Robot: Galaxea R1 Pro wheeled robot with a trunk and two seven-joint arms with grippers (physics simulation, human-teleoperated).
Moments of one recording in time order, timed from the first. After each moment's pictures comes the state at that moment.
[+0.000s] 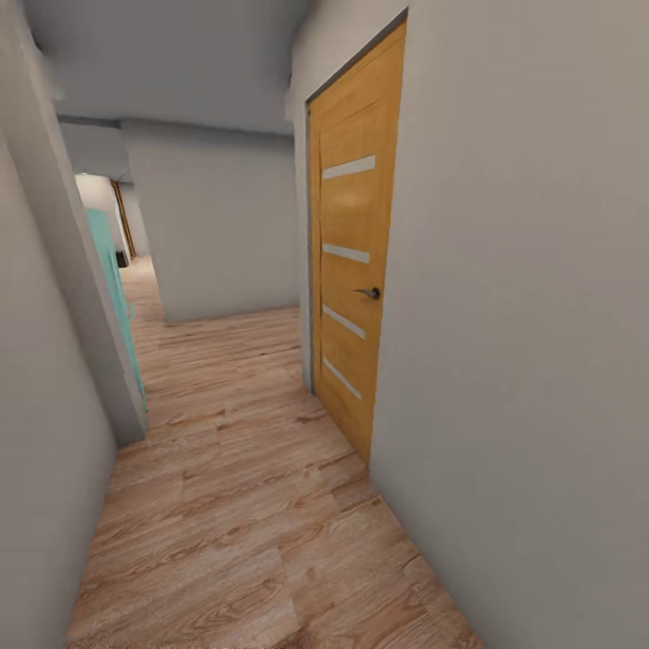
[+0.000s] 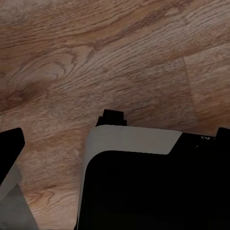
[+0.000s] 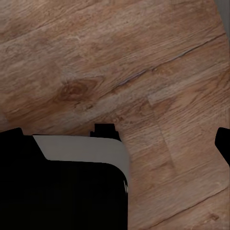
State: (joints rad) left arm -0.25 0.01 -0.01 0.00 0.15 0.02 0.06; right arm -0.24 0.02 0.56 0.03 -0.51 -0.10 -0.11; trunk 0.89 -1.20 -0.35
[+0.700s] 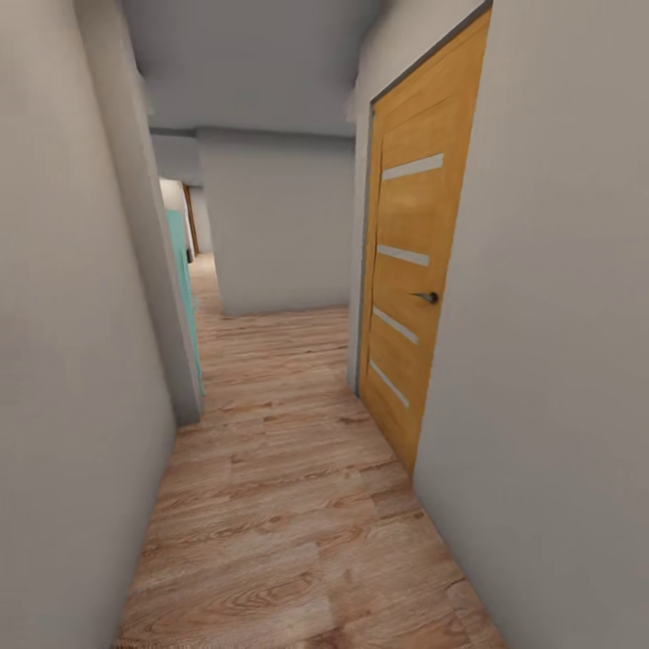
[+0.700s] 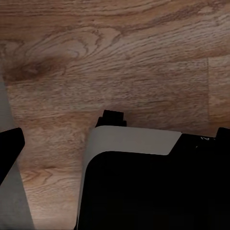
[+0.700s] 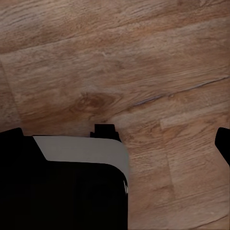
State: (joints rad) left arm -0.25 0.01 -0.01 0.00 0.15 0.02 0.06; right arm -0.24 0.02 0.56 0.03 -0.51 -0.10 -0.11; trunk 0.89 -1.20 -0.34
